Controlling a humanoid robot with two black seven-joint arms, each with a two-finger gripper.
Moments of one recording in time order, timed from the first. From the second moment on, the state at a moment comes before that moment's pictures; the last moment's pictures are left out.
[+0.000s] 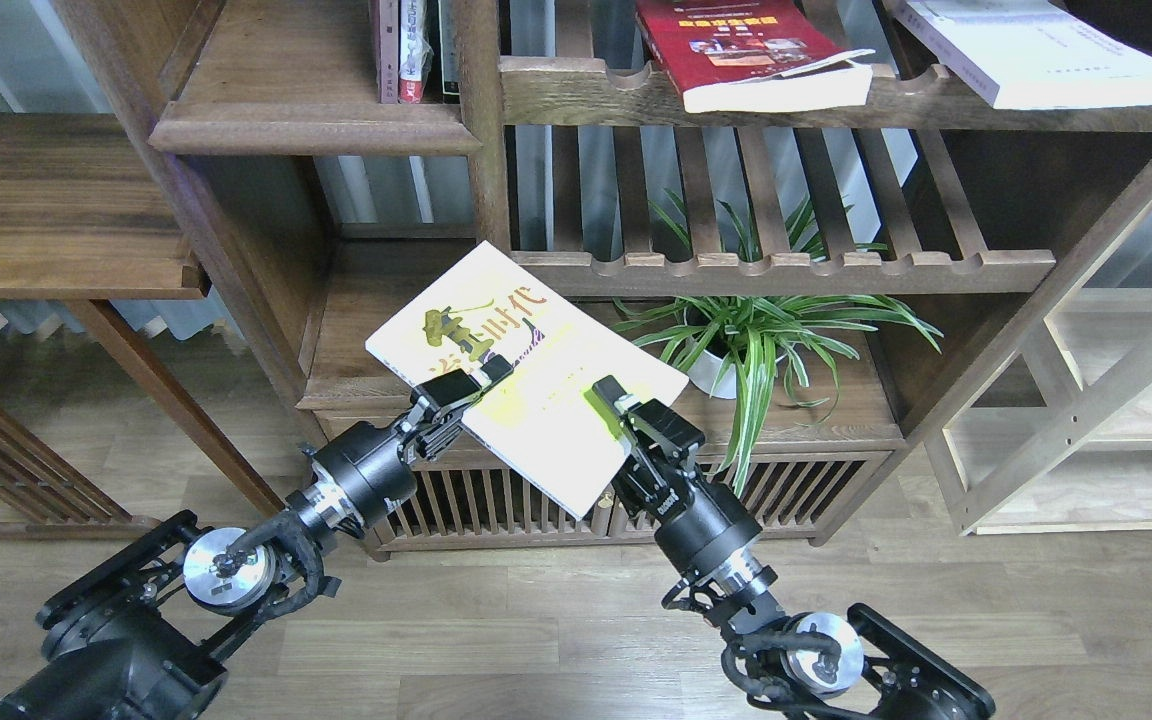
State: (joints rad) left arm -0.36 0.14 -0.79 -1.06 -0.33 -0.49 0.23; right arm 0.09 -0.03 0.86 1.18 0.45 0.58 -0.08
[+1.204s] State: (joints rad) left arm -0.07 0.44 -1.28 -1.68 0.15 -0.49 0.19; right arm 0.24 -0.06 0.96 1.05 0.44 0.57 -0.08
